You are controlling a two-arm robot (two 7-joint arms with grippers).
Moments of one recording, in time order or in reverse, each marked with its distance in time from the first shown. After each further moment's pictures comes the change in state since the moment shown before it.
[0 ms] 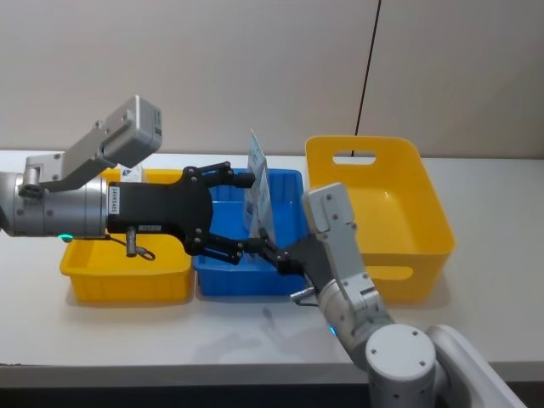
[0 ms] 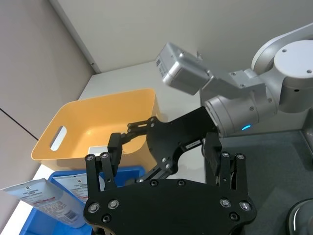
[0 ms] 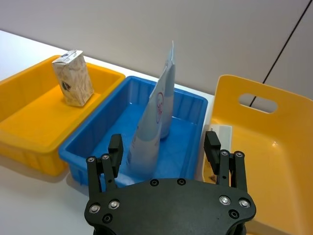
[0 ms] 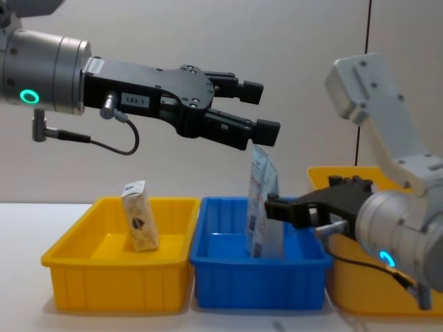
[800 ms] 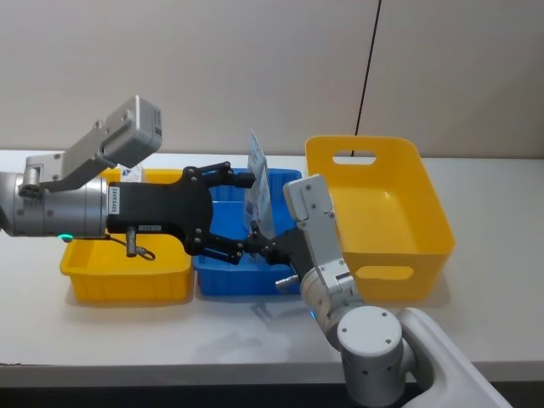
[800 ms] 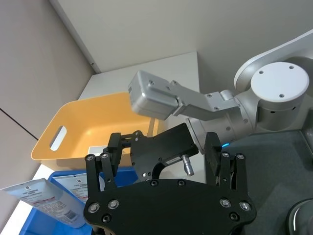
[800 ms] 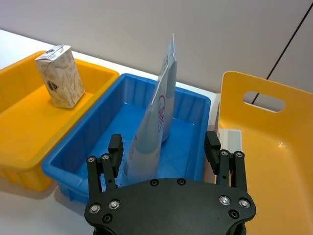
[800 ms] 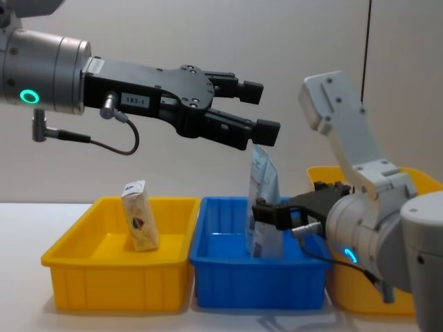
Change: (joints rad) left arm 0.000 0.000 0.000 0.000 0.000 0.000 0.000; right arm 0.098 -0.083 0.007 0.181 -0.035 -0.032 -0.024
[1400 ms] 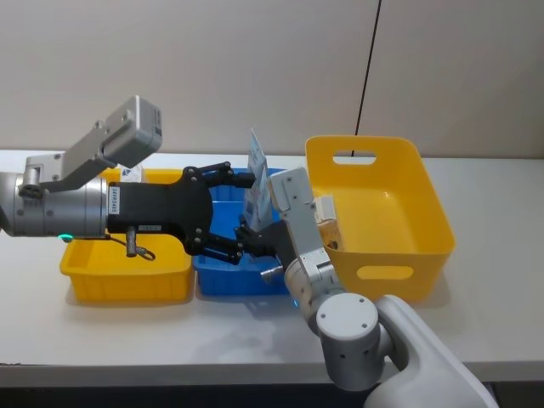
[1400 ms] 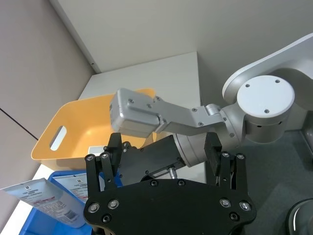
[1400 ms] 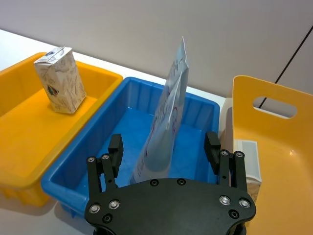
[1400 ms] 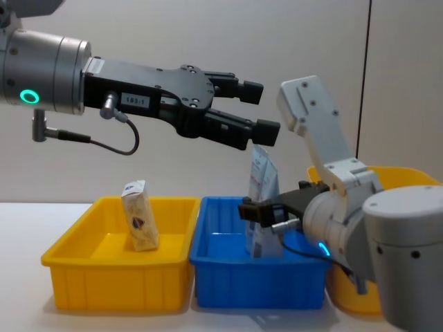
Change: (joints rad) left arm 0.000 0.000 0.000 0.000 0.000 0.000 0.000; right arm 0.071 -0.055 0.001 0.122 -0.022 -0.026 -0.007
